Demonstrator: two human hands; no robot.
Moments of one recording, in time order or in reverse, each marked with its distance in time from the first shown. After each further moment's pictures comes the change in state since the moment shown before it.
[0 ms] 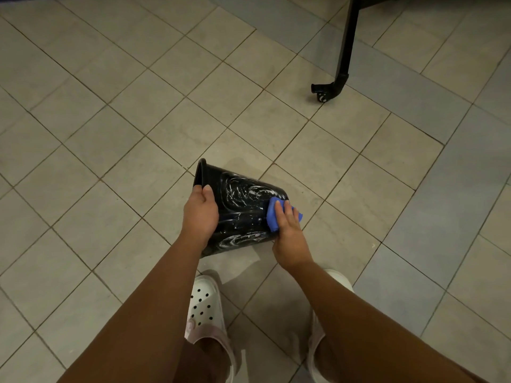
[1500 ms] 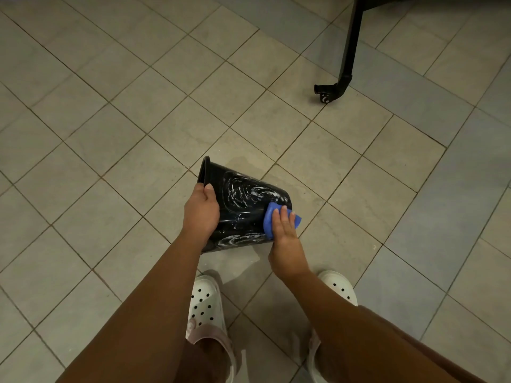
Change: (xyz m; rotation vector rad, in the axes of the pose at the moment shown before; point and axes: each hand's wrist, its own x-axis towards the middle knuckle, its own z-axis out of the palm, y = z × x) left_hand 0.006 -0.003 -0.002 0.022 -0.005 0.014; right_hand -0.015 -0.012 0.010 -0.072 0.011 -0.034
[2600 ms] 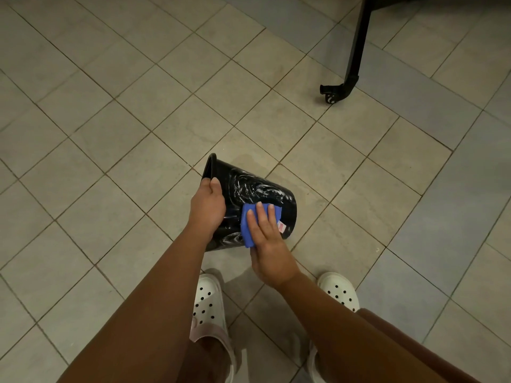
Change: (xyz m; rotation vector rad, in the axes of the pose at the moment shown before) left_hand 0.005 0.006 0.003 -0.042 -0.009 -0.027; right_hand -0.003 -0.019 0.014 -0.053 0.050 -0.404
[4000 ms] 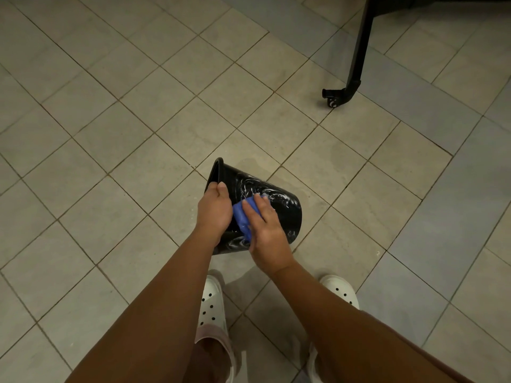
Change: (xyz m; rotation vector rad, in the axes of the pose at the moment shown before) left_hand -0.005 0.002 0.004 -0.062 -0.012 -0.033; right_hand 0.030 -0.010 0.000 -0.026 0.138 -0.003
